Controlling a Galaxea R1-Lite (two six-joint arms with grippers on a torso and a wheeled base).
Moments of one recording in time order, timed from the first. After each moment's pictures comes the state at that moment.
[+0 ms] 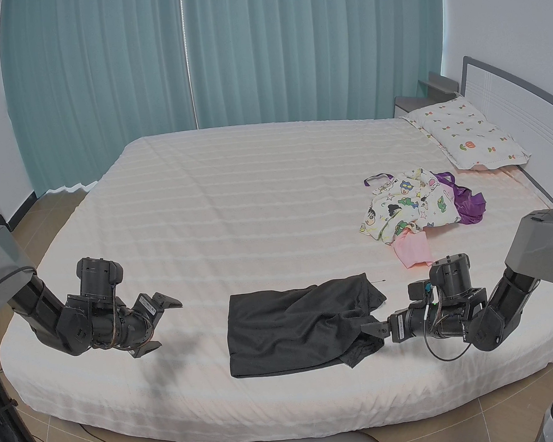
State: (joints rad) left arm -0.11 2.00 -0.70 -0.52 -0.24 -1.02; right arm 0.33 2.19 -0.68 -0.89 0.22 0.23
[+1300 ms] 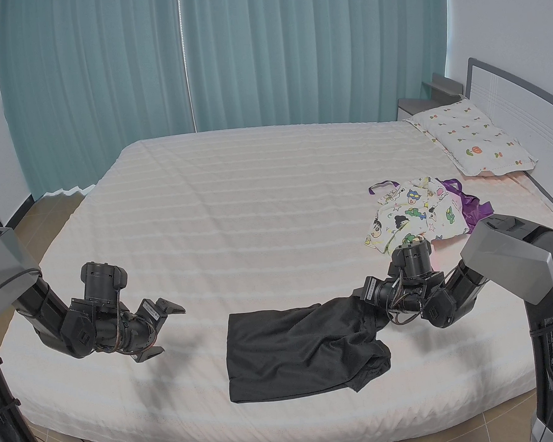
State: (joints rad) left arm -0.12 2.02 -0.69 -0.52 -0.24 -1.02; right arm 0.32 2.45 -1.13 -0.77 0.12 0.65
